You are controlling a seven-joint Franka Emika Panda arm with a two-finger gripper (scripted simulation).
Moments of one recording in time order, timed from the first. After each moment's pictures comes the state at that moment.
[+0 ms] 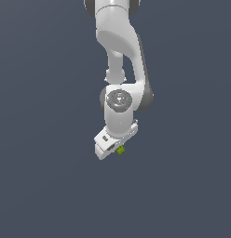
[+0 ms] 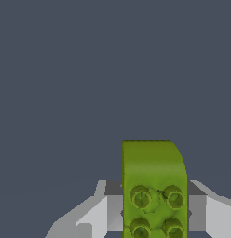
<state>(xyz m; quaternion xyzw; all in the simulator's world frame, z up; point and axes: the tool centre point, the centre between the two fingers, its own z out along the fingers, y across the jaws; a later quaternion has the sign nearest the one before) 0.063 0.010 0.103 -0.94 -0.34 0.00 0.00</state>
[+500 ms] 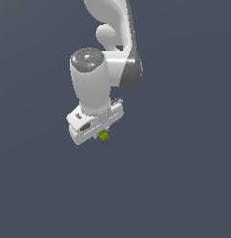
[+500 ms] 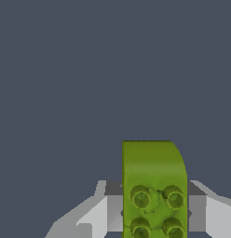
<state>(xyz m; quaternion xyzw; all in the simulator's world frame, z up) 0.052 -0.057 0.205 -0.94 -0.34 0.00 0.00</state>
